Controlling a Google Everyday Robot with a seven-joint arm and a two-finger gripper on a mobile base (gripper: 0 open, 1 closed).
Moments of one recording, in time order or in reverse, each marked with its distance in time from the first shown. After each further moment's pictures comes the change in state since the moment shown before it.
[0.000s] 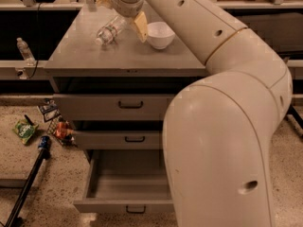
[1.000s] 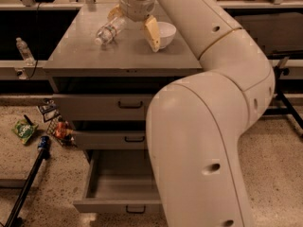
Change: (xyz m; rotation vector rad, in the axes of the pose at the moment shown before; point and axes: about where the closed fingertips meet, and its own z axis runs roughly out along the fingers) arm -0.024 0.057 -0.021 -0.237 -0.202 0.082
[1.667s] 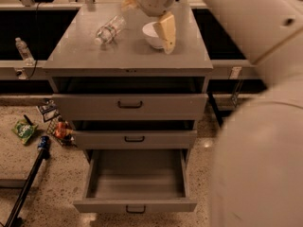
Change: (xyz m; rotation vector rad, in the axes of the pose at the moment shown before) arm -0.018 0.050 -0.065 0.054 0.048 0.168
